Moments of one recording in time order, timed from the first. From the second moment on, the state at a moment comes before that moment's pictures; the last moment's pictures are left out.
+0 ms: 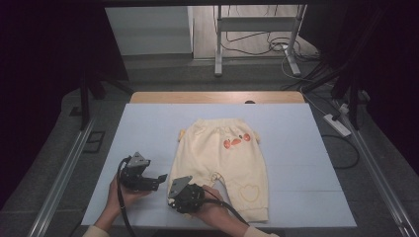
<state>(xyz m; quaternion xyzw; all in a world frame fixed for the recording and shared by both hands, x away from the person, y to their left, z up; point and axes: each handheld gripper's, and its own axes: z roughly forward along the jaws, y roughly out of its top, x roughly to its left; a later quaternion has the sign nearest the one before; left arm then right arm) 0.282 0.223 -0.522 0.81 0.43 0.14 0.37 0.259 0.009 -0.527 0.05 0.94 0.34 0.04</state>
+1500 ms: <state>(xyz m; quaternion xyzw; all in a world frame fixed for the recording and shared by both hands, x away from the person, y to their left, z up) 0.366 0.190 -0.510 0.82 0.42 0.11 0.38 0.261 -0.005 -0.513 0.05 0.93 0.37 0.02</state>
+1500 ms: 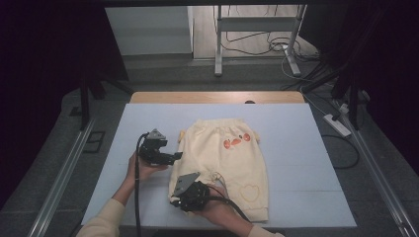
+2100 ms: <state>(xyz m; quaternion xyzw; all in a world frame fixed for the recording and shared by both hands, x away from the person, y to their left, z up) 0.397 0.180 -0.518 0.83 0.42 0.11 0.36 0.261 -0.005 -0.513 0.05 0.93 0.37 0.02</state>
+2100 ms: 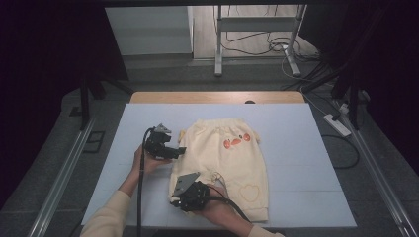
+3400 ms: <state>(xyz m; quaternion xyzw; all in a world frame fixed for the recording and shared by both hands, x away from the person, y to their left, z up) 0.437 0.161 -0.539 0.82 0.45 0.08 0.34 0.261 -0.006 -0.515 0.05 0.93 0.37 0.02</state>
